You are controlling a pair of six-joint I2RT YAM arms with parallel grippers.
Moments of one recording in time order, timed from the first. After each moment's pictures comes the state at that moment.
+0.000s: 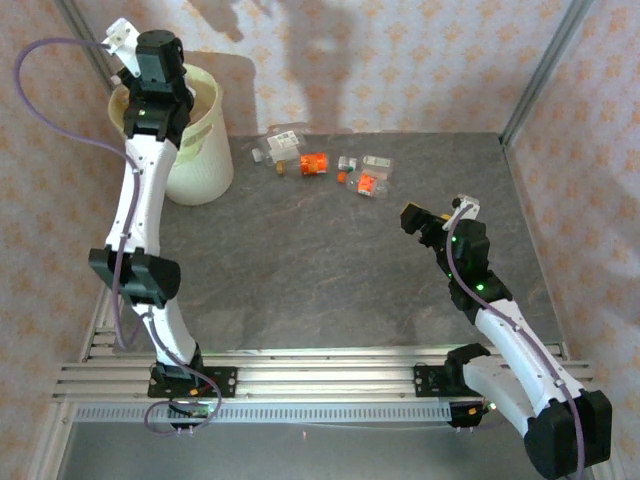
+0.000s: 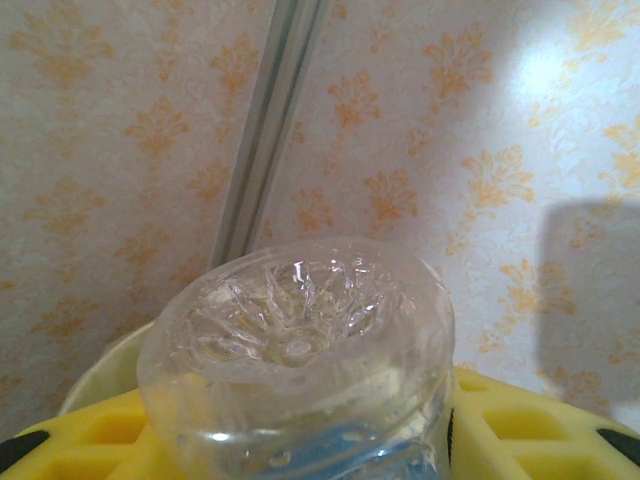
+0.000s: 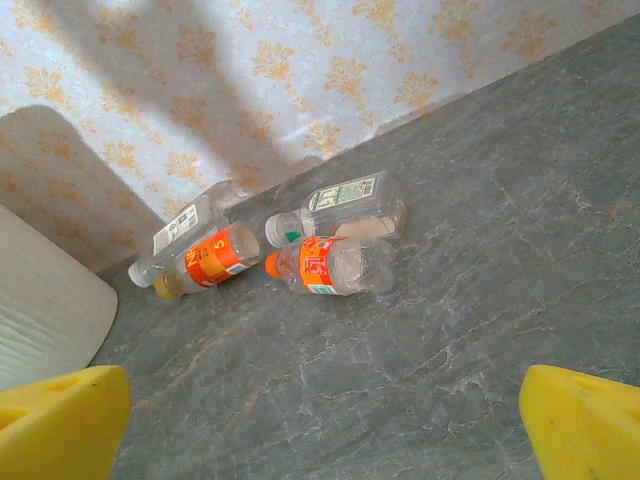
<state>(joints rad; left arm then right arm) -0.02 1.88 2.26 -0.53 -0.73 -0.46 0.26 0.83 0.55 0.01 0.06 0.55</state>
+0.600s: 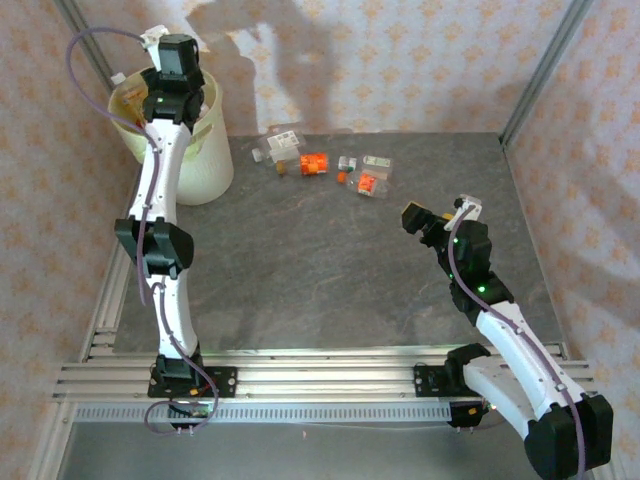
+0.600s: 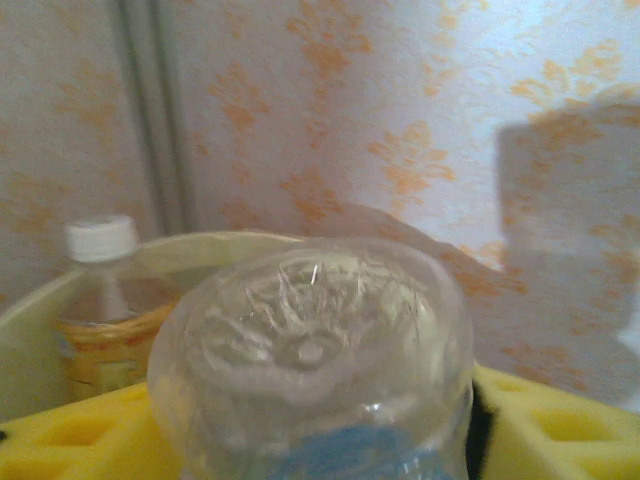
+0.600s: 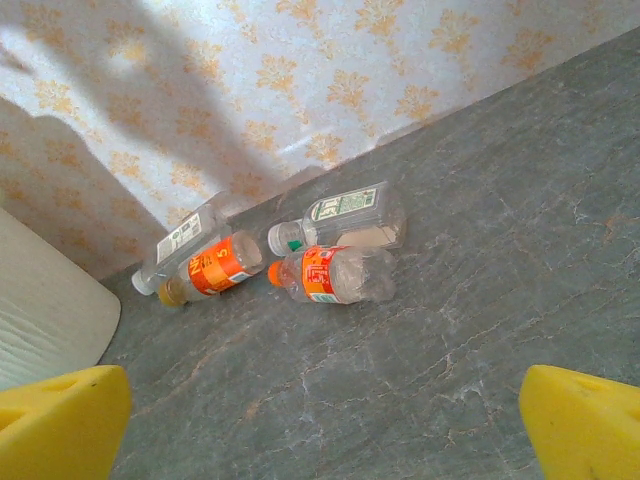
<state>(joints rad) 0.01 2.16 2.50 -0.66 -0.54 -0.29 0.26 0.81 0.55 0.00 0.07 0.55</state>
